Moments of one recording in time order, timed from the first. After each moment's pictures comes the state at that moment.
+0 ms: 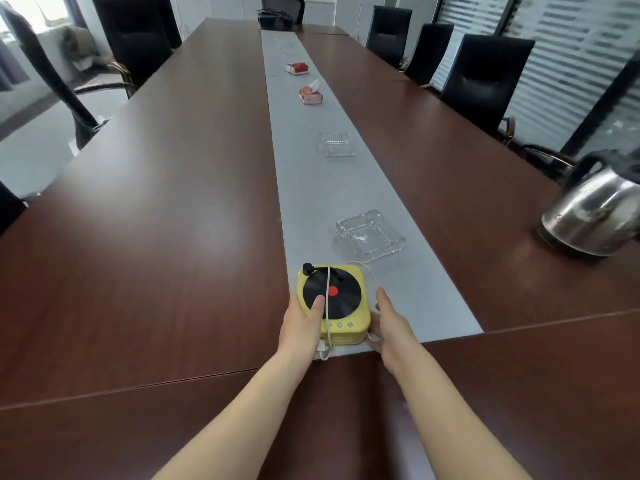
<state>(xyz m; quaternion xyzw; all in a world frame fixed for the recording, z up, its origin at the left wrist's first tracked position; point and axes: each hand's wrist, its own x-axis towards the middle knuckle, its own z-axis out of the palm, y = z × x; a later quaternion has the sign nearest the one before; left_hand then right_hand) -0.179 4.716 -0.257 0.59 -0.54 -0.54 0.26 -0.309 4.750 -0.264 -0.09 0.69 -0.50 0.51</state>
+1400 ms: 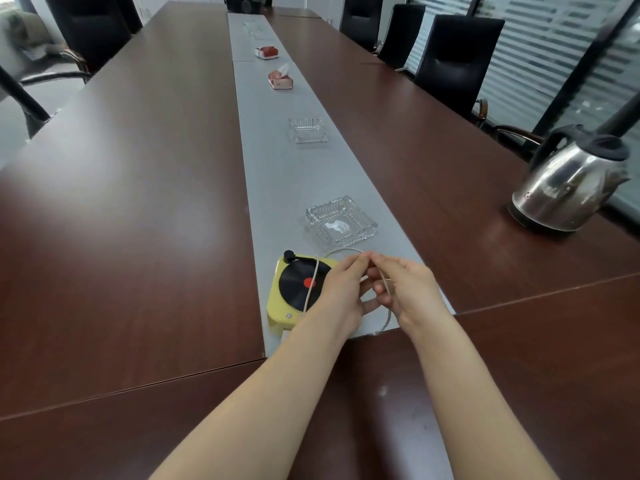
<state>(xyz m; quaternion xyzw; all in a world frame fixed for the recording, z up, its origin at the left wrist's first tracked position) -0.277 4.727 -0.218 0.38 -0.32 -0.81 0.30 -0.350 4.769 -0.200 -0.16 0.62 -0.62 0.45</state>
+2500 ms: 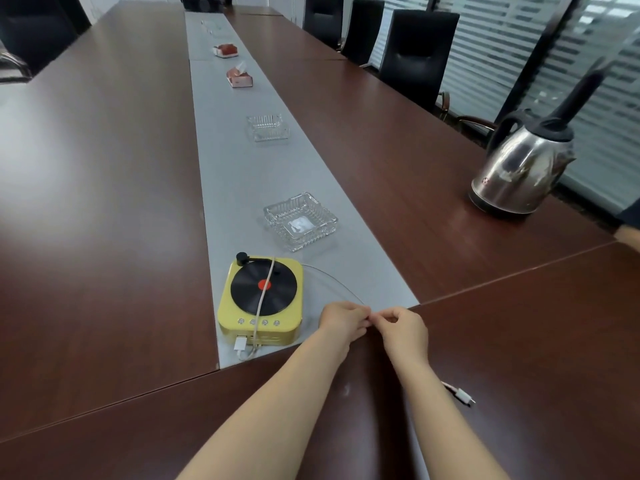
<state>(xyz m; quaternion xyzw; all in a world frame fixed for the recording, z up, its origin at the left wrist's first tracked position) -0.335 4.755 -0.290 0.52 -0.42 -0.73 0.13 -0.409 4.824 -0.306 -0.24 0.85 -0.41 0.22</state>
